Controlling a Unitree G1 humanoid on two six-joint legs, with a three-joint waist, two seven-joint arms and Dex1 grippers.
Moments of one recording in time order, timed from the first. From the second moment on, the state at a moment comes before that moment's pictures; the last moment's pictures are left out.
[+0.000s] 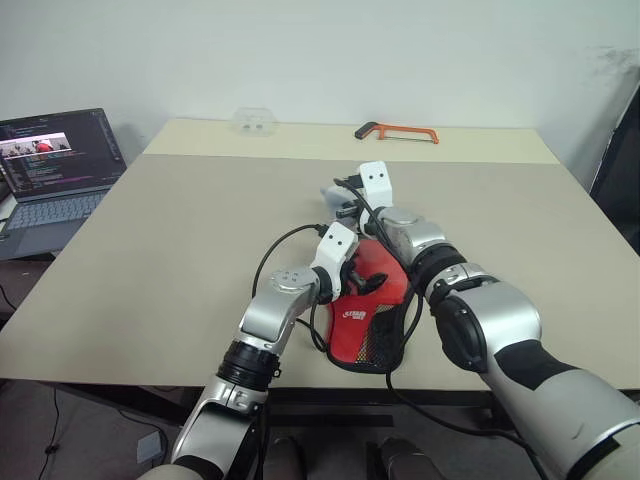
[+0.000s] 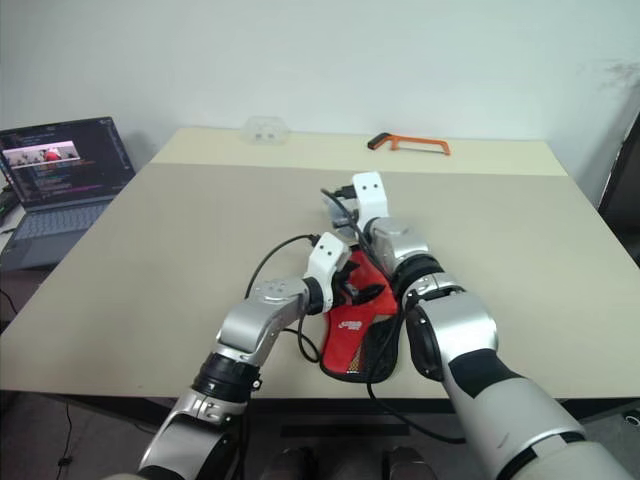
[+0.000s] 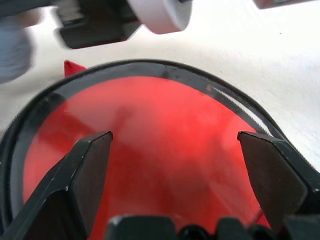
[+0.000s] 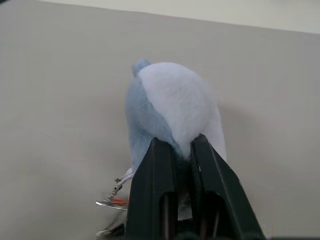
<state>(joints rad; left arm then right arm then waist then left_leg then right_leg) -0.67 0.14 -0.19 0.16 -0.12 0.67 -0.58 -1.36 -0.03 -0.14 1.34 0.05 0.18 0.20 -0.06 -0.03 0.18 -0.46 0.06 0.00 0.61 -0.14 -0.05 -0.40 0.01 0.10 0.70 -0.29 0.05</state>
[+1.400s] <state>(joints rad) -0.69 0.09 -0.19 0.28 -0.10 0.71 -0.53 -1.34 -0.11 -0.12 1.36 -0.04 0.12 0.09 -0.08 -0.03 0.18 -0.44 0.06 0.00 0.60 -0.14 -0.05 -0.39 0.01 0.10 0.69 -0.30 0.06</state>
